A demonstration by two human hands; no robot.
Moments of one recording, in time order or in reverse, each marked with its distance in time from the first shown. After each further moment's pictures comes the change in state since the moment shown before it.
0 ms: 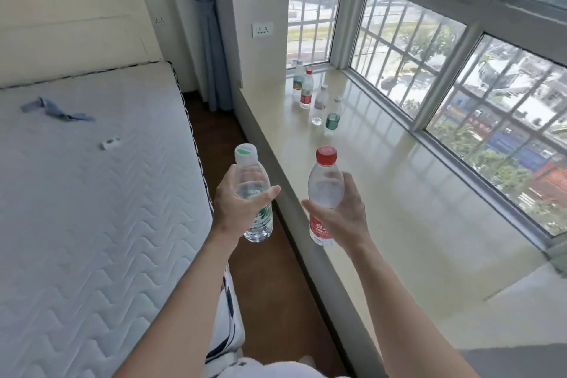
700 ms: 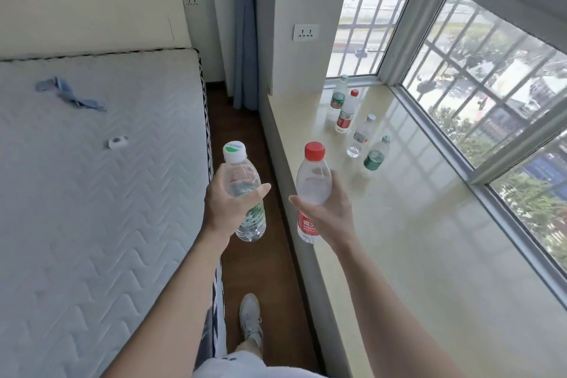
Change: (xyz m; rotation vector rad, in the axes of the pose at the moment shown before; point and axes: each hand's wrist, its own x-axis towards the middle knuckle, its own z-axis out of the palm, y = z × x) left_hand 0.243 -0.061 0.010 0.009 0.197 -0.146; right_hand 0.254 -0.007 0.133 0.021 -0.192 -0.029
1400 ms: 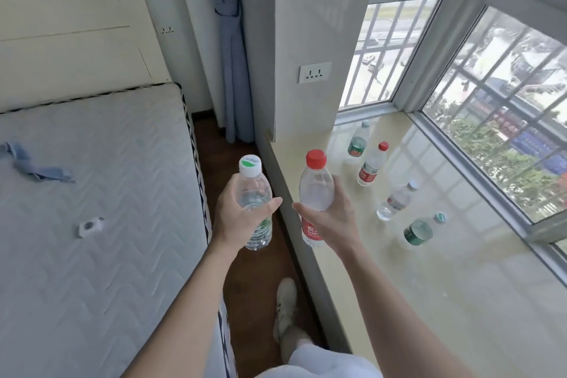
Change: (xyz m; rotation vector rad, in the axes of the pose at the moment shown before) left_hand 0.350 -0.009 0.051 0.054 -0.188 0.061; right_hand 0.325 -0.017 0.114 -0.005 0.052 0.071
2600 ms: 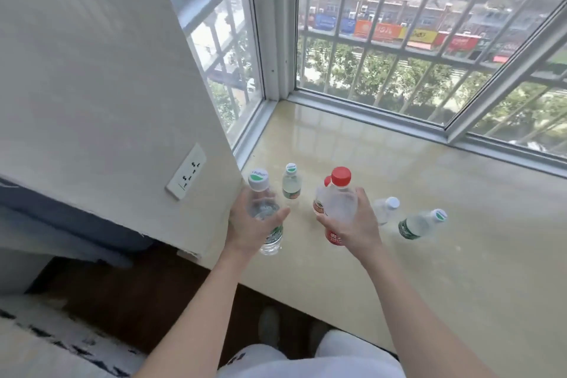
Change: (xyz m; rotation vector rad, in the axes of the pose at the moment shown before) left_hand 0.385 0.007 0.240 0.022 -0.913 0.076; right_hand 0.269 0.072 -0.035 0.149 0.752 0.560
